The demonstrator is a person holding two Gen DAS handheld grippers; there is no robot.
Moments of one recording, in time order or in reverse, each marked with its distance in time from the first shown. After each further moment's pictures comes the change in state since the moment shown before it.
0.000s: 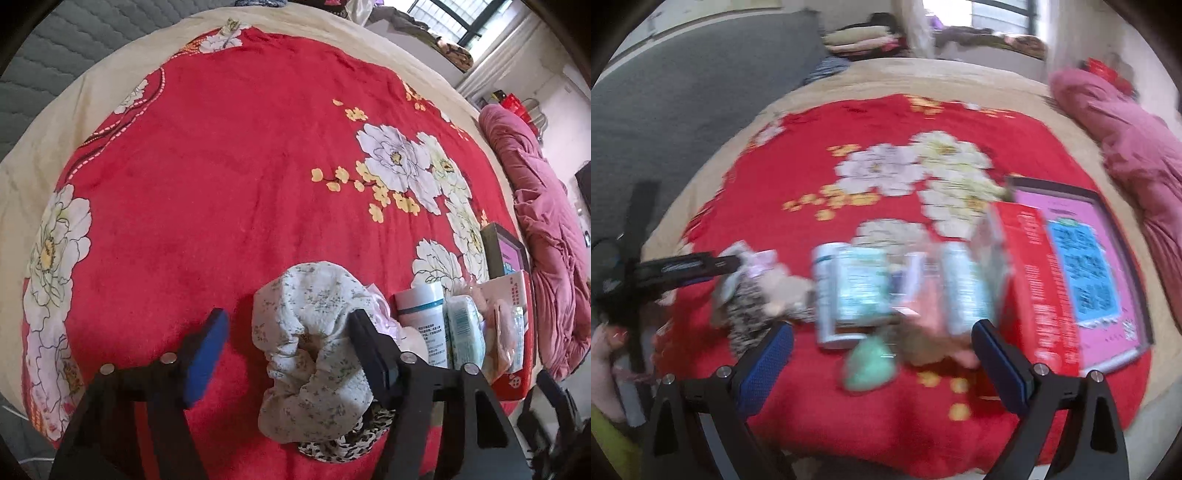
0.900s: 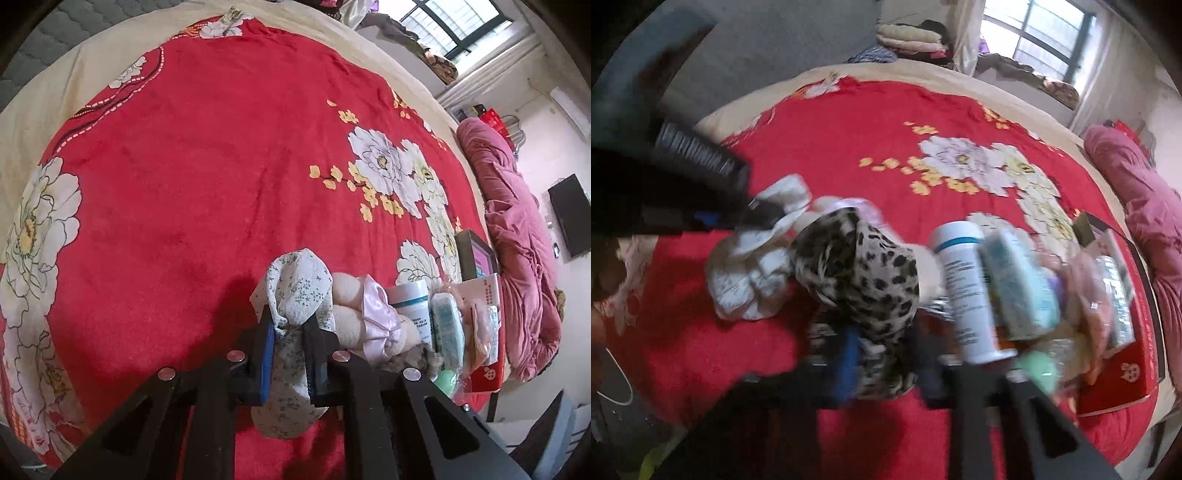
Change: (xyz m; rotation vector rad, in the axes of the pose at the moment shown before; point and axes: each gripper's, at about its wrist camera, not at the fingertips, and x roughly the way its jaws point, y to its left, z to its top) left arm 0.000 0.030 -0.004 -0.051 0.012 -0.155; right arm 0.080 0.128 -0.028 -0.176 -0.014 -0.105
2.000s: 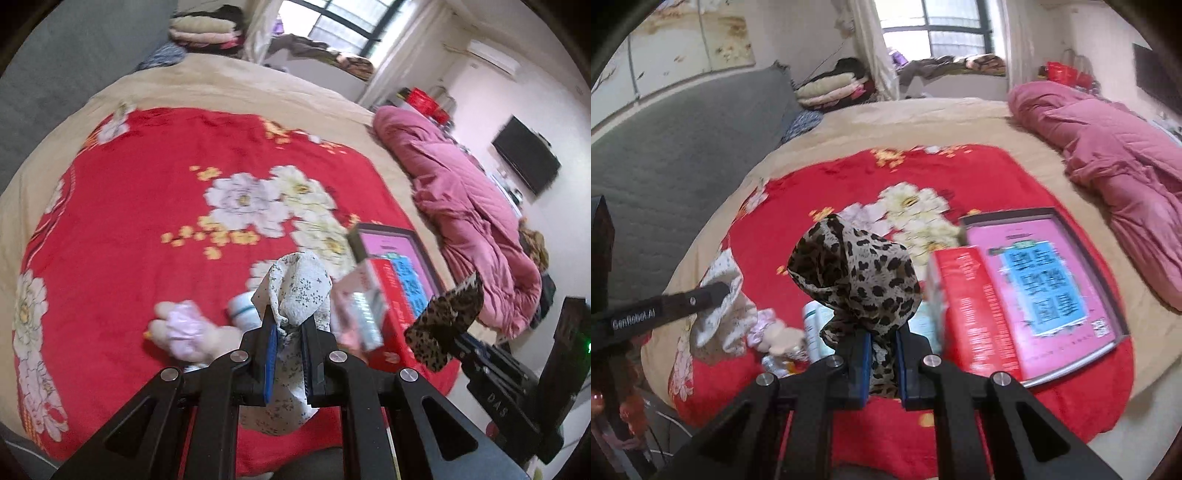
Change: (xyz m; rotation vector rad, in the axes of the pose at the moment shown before) left arm -0.091 -0.171 -0.037 0.305 -0.142 -0.091; right arm -0.138 -0.204 0.004 0.365 -0.148 0.063
